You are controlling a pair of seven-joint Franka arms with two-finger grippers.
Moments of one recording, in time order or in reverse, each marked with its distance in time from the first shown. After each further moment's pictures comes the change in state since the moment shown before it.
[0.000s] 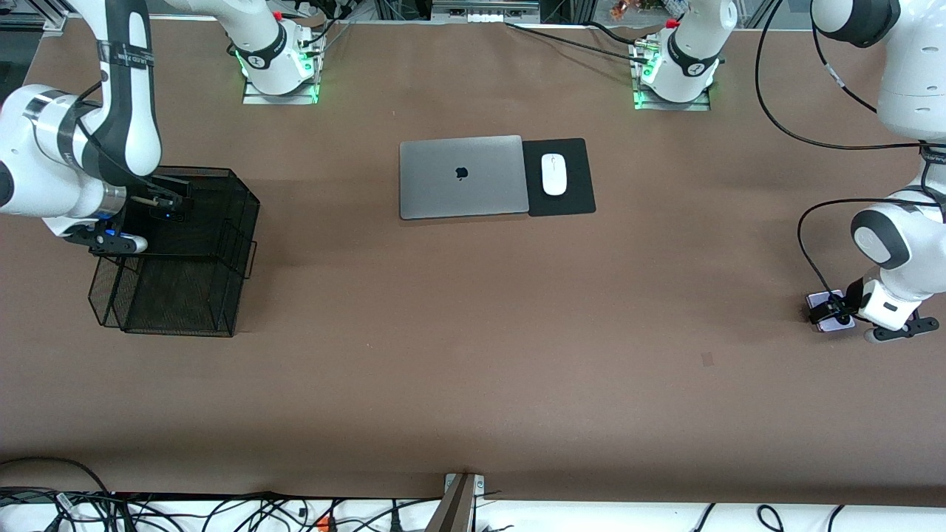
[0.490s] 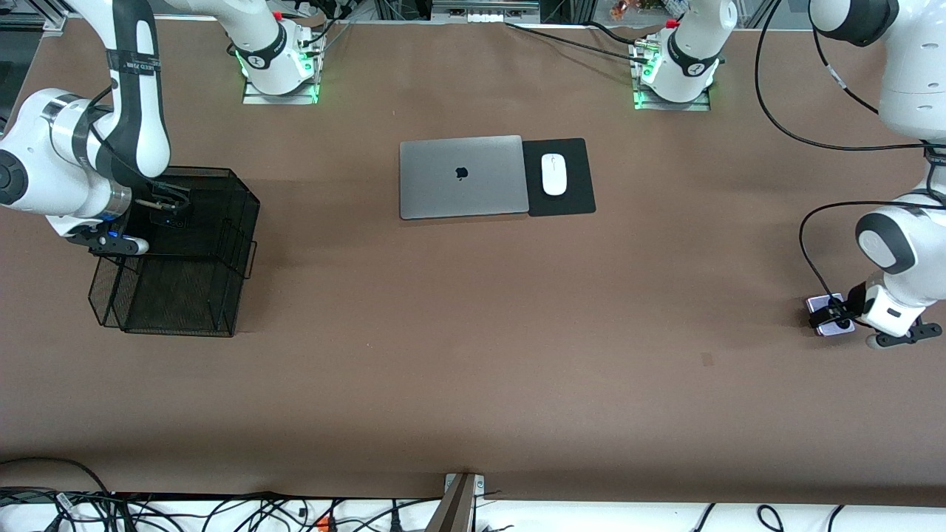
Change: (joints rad) left arm -0.021 -0.009 -0.008 0.095 0.000 -0.144 -0.037; right arm 0.000 0.009 0.000 -0.047 0.019 0.099 0.000
